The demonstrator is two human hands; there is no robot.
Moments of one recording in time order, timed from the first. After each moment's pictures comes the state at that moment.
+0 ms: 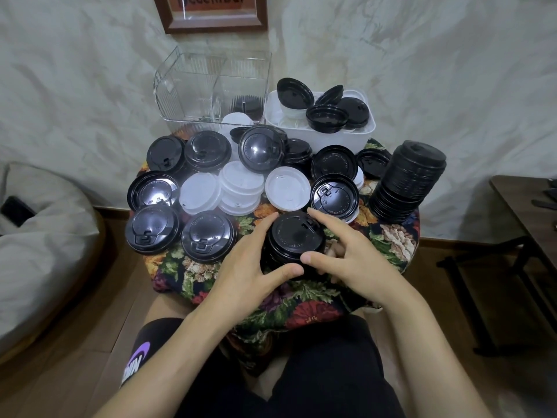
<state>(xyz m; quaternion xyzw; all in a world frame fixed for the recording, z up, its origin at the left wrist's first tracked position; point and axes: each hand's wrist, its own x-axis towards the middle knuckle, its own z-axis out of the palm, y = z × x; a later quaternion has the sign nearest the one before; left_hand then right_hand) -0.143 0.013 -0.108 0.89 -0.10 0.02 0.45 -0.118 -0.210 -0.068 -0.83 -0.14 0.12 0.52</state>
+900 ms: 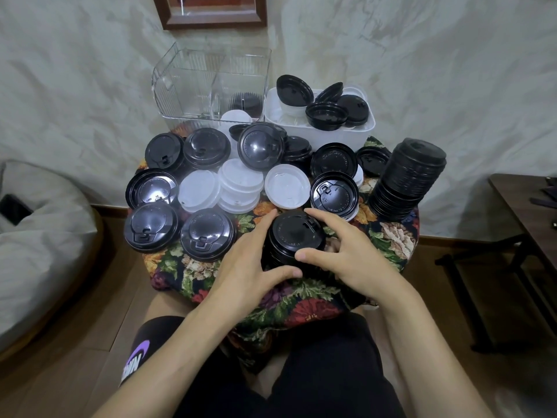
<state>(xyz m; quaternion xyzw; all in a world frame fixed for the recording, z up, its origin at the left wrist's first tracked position) -0.140 0.011 -0.111 0.91 -0.09 0.03 0.41 -0.115 -0.202 -0.070 -0.85 -0.12 0.10 0.50</state>
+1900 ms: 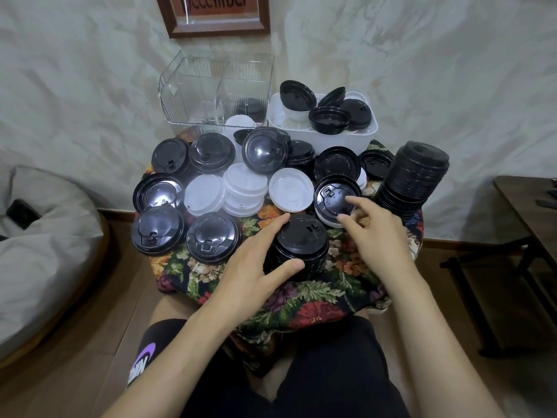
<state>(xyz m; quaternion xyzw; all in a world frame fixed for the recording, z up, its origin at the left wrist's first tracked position) -0.144 0.015 -0.105 0.89 -0.11 0.01 0.44 -0.086 -0.226 -0.076 -0.93 0.01 -0.08 0.36</state>
